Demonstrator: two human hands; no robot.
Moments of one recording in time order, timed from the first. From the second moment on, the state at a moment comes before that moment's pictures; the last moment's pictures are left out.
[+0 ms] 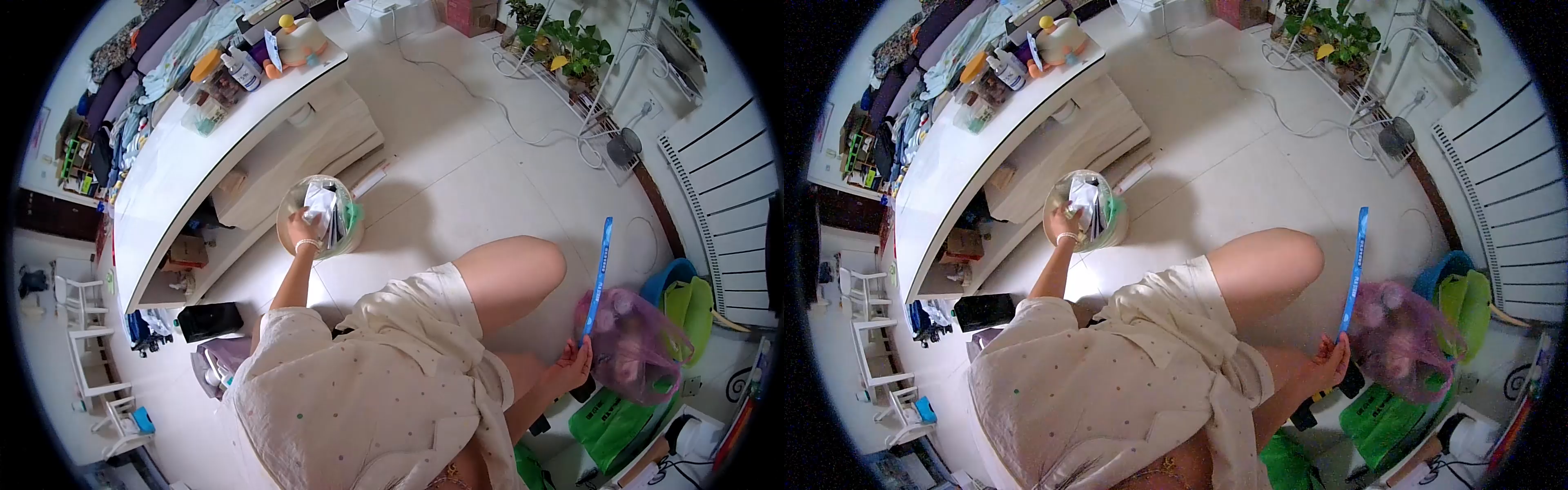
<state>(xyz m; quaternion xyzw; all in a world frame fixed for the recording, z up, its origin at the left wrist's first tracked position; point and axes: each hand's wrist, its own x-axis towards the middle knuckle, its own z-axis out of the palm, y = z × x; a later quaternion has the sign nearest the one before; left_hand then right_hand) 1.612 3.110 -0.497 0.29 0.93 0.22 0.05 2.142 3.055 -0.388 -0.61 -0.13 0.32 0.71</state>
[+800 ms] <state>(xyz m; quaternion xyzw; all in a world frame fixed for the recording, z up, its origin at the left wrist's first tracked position) 1.772 3.231 -0.688 0.59 0.78 0.06 0.17 2.135 3.127 -0.355 -0.63 -0.13 0.25 0.72</state>
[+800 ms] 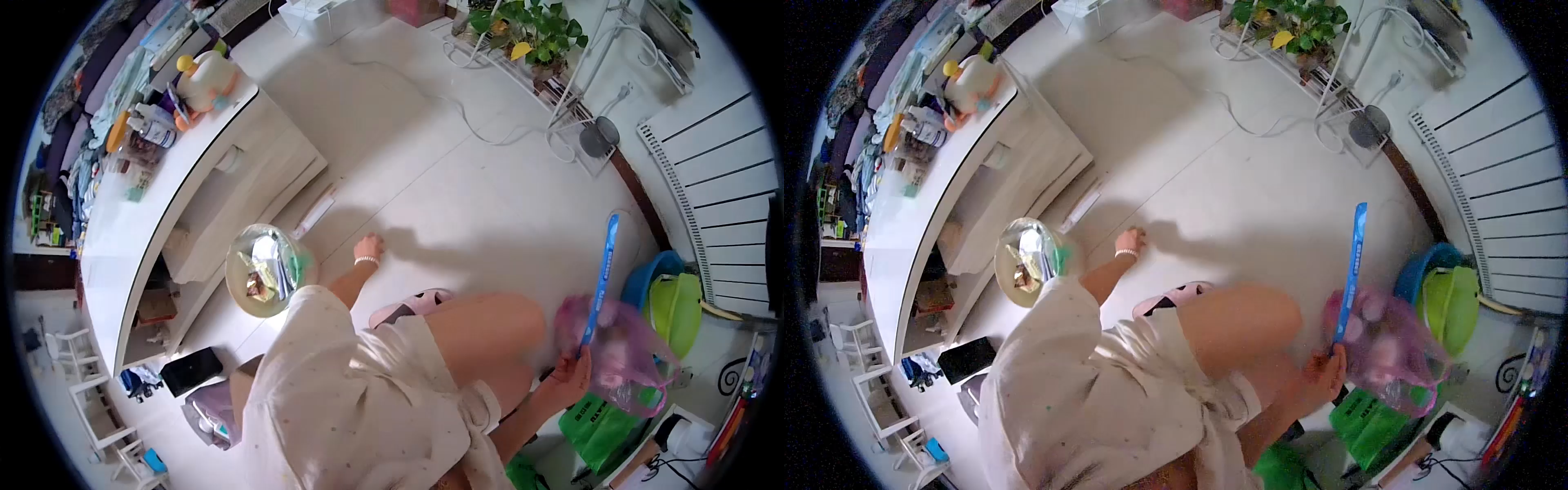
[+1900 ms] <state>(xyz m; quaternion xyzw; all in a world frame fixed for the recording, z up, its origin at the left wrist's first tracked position) 1.654 3.112 -0.462 0.45 0.90 -0.02 0.00 2.102 3.155 -0.369 -0.63 -0.26 0.35 0.64</state>
